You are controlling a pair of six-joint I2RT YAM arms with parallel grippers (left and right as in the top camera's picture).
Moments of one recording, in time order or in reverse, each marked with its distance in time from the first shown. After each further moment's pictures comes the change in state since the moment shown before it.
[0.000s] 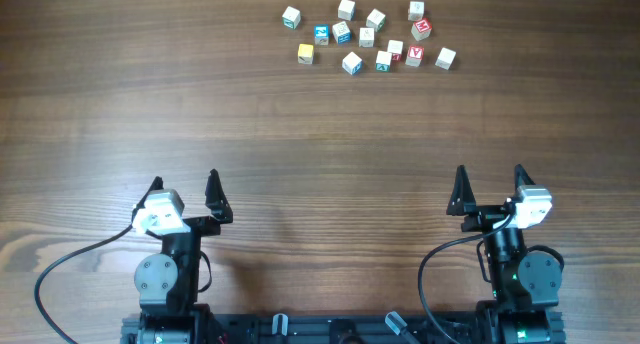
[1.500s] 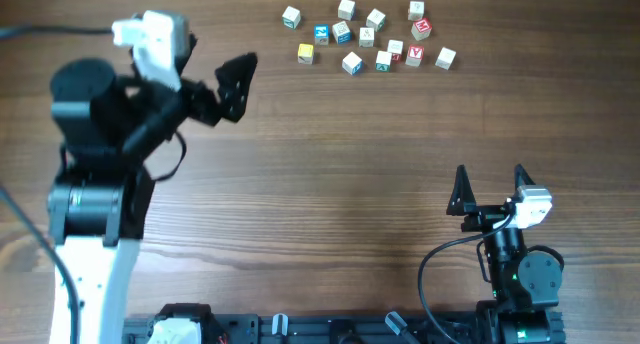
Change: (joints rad) left arm -0.053 1.110 1.241 -0.336 0.538 0.086; right arm 0.000 0.000 0.000 0.000 0.000 0.000
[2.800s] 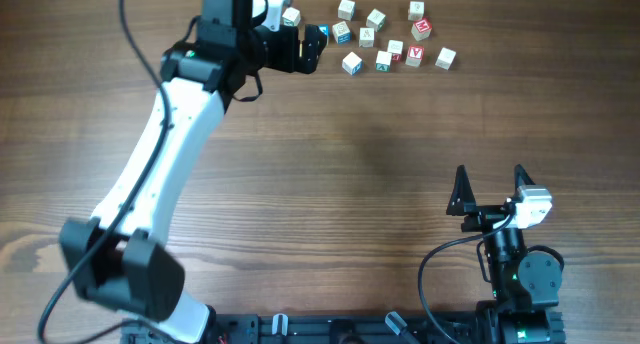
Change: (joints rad) left arm -0.225 0.642 0.349 -0.145 -0.189 0.003; right arm 0.000 0.000 0.000 0.000 0.000 0.000
